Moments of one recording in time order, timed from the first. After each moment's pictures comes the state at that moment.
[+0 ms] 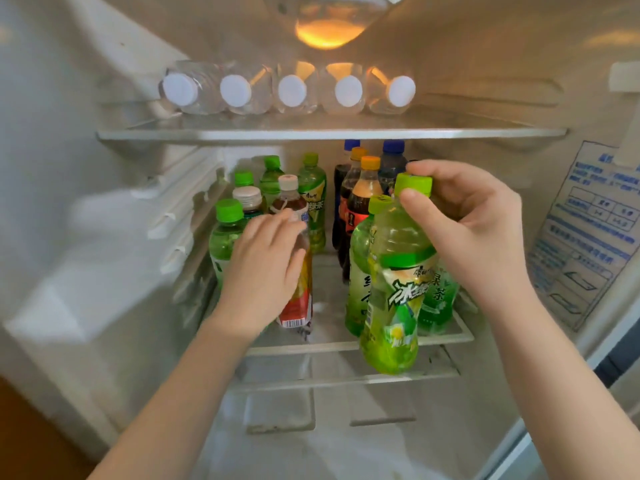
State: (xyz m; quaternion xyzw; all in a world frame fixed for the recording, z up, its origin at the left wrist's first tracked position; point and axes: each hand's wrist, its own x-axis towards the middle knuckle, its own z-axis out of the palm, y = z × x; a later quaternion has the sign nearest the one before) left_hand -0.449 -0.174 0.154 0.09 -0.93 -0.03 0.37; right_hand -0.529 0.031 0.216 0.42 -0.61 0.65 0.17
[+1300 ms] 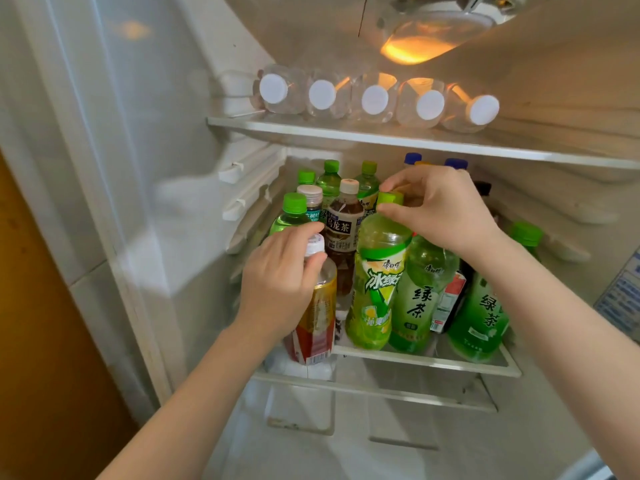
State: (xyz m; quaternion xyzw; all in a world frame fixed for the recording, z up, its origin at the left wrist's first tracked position) left_hand -0.409 -0.186 0.140 0.14 -0.86 -0.11 0.48; right_hand -0.558 -0.046 0.240 0.50 -0.78 0.33 0.19
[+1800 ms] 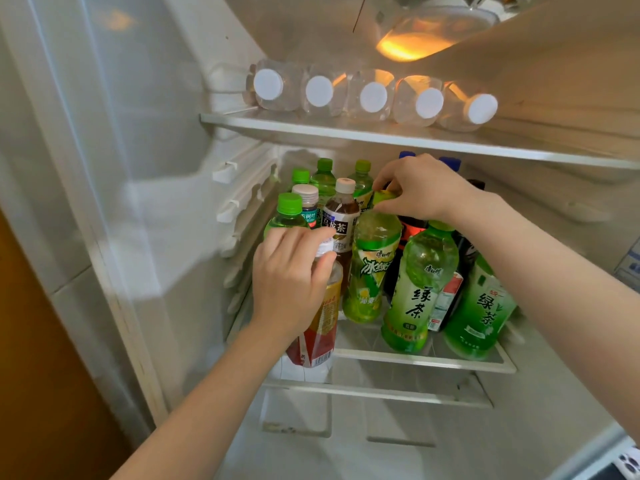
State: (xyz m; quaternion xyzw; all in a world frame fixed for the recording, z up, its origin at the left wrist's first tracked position) left_hand -0.429 -0.187 0.132 0.10 -0.83 -0.09 0.54; right_hand -0.590 -0.078 0.263 0.50 -0.85 0.07 0.16
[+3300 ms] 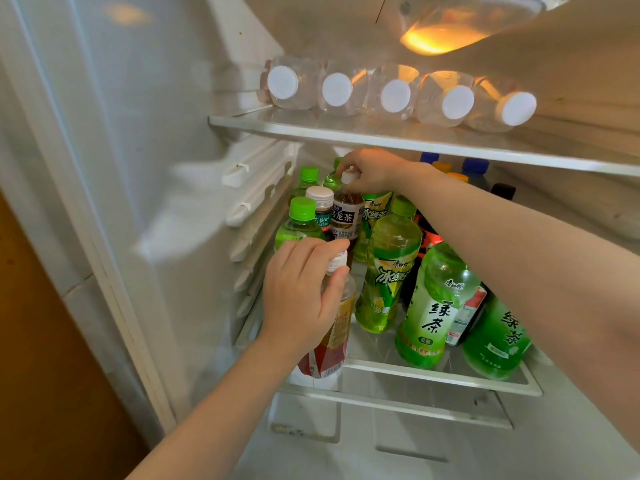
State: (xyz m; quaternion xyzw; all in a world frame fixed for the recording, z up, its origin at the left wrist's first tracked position) left_hand -0.429 -0.187 0.127 0.09 -0.83 -0.13 0.53; right_hand -0.641 -0.190 0.259 0.55 -0.83 0.06 0.06
